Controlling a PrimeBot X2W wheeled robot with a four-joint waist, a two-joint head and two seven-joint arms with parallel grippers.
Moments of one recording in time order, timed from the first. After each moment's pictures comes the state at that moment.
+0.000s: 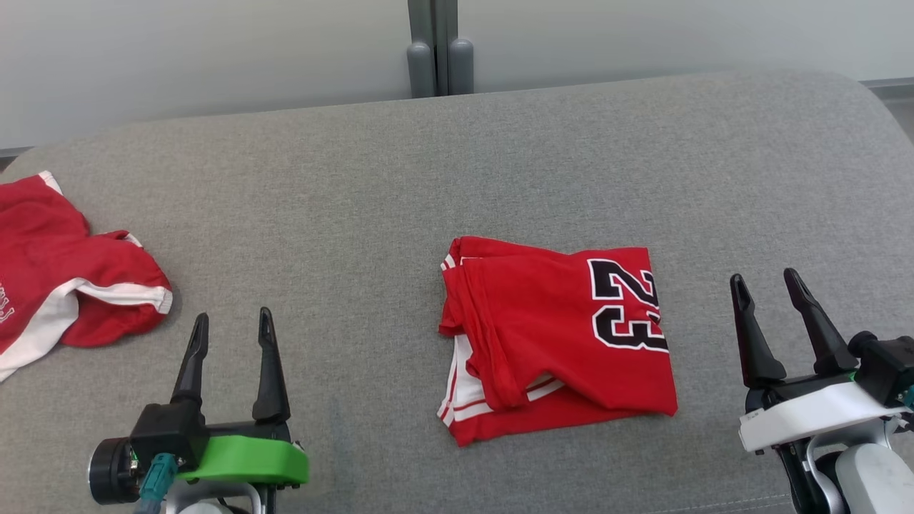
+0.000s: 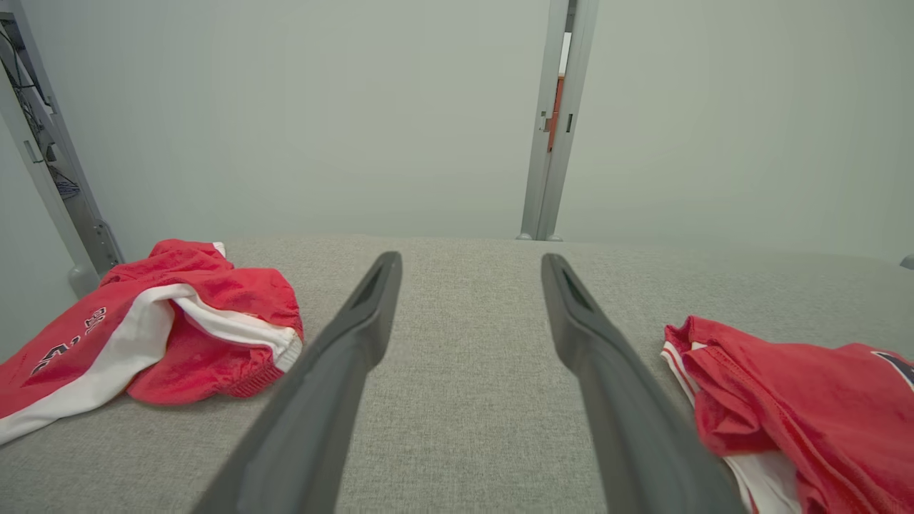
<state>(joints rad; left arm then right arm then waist) -0.04 0.05 -0.08 0.11 -0.19 0.03 -0.26 -0.06 -0.24 0.06 0.12 0.37 0.13 -0.26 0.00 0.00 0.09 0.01</state>
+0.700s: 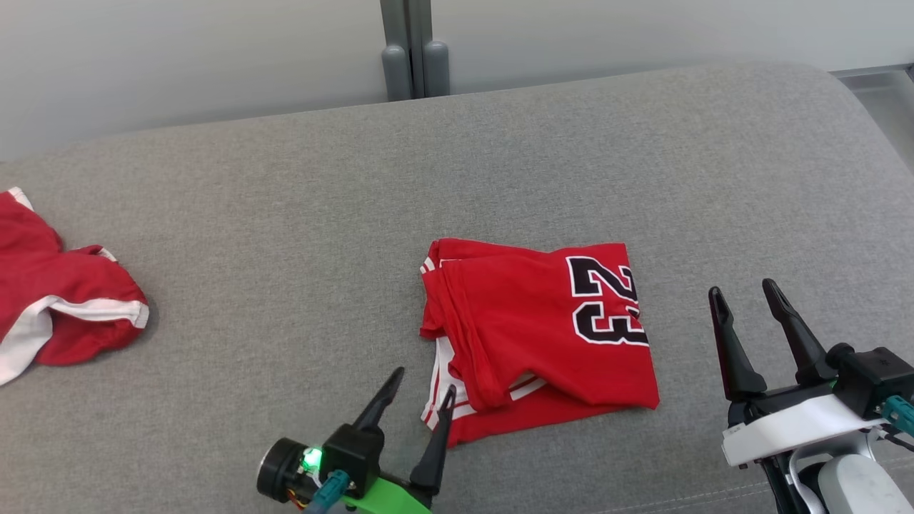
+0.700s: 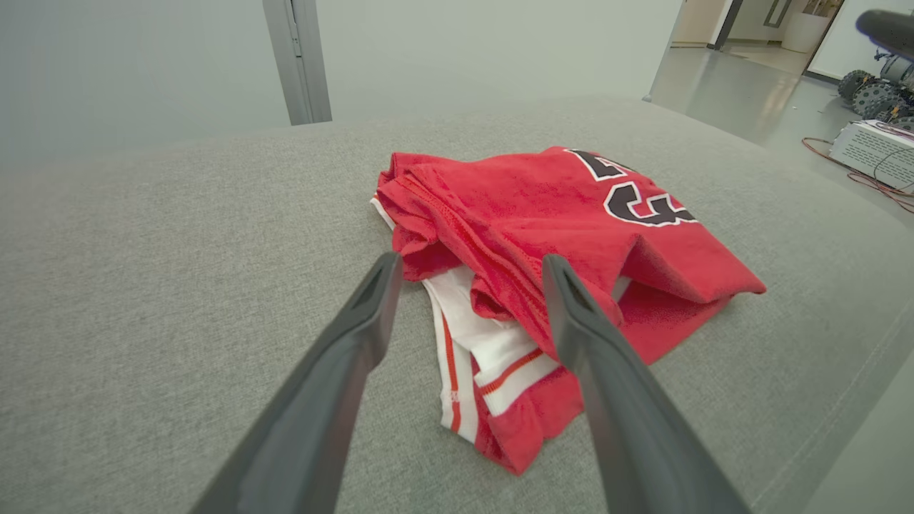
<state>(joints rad) -0.08 0.05 -0.46 0.31 -0.19 -0.06 -0.26 -0.03 -0.22 0.08 0.09 0.33 0.13 -0.26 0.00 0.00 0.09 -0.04</state>
